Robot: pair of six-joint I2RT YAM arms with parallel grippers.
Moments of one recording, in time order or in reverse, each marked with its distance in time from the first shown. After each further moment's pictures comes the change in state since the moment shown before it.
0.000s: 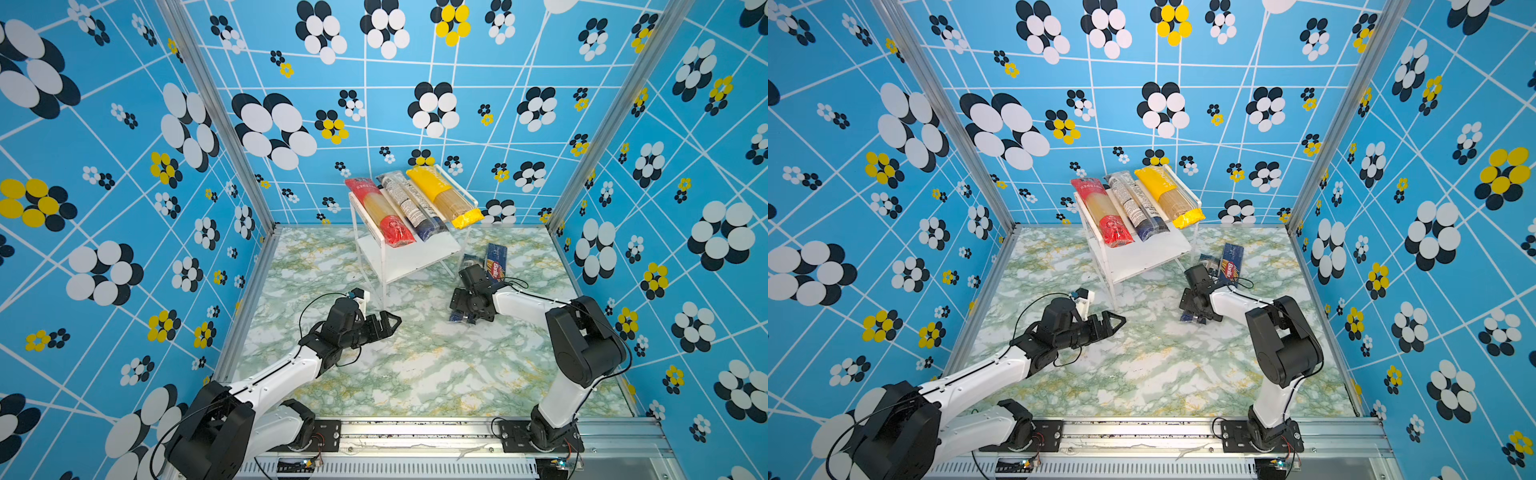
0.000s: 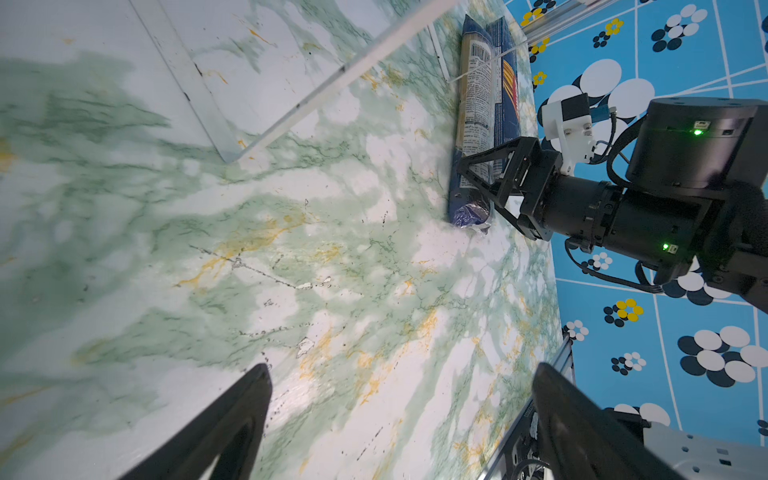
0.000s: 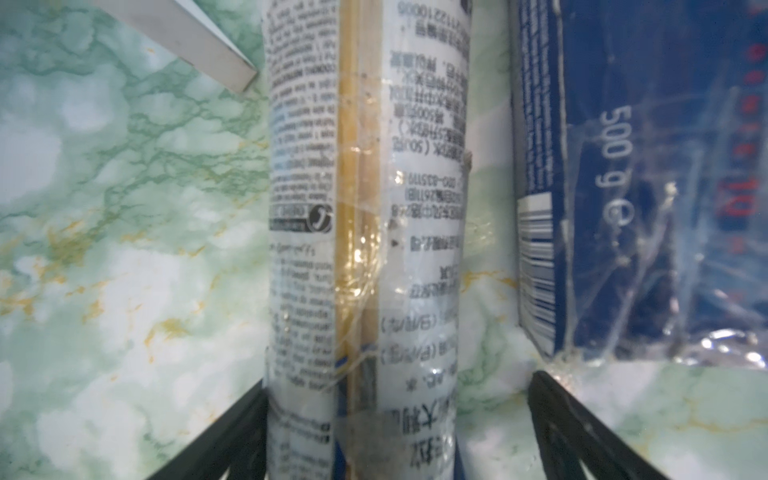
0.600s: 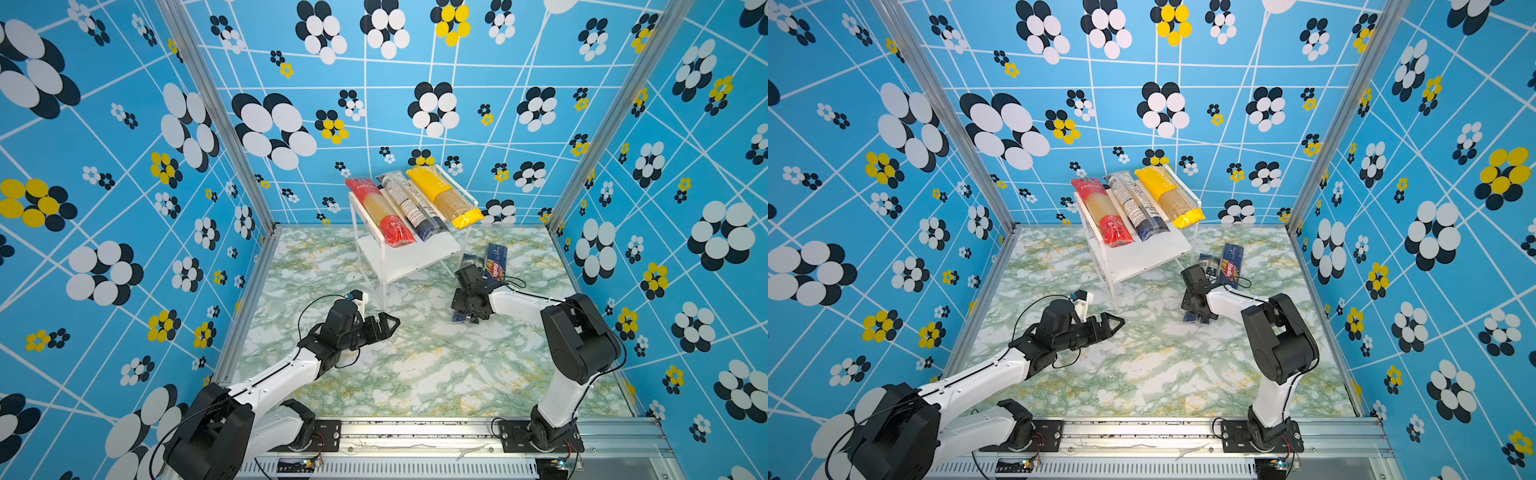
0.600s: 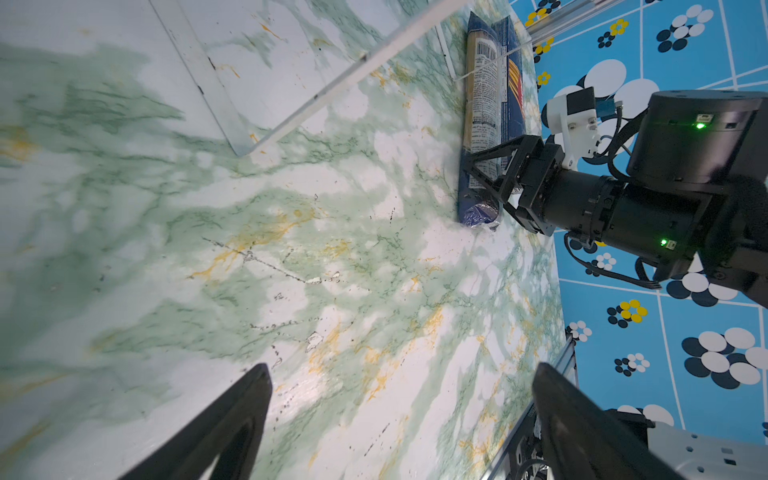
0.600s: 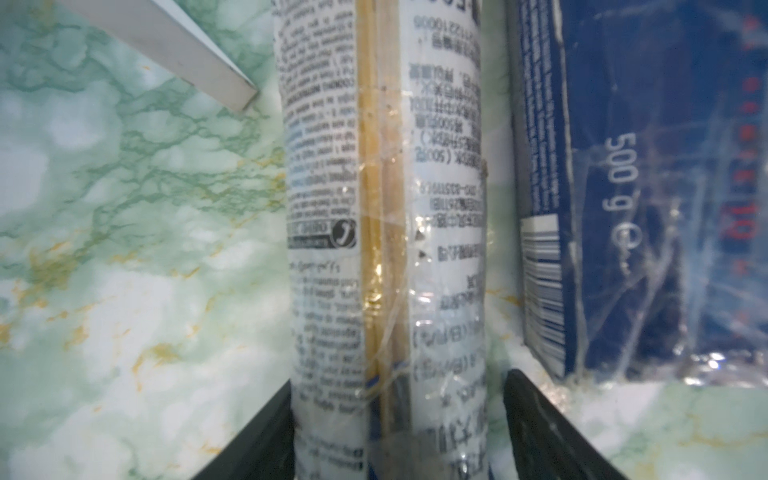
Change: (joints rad) left arm 0.007 -0.018 -0.022 0.004 -0.001 0.000; right arm 0.016 0.026 0.014 0.015 0.050 0.007
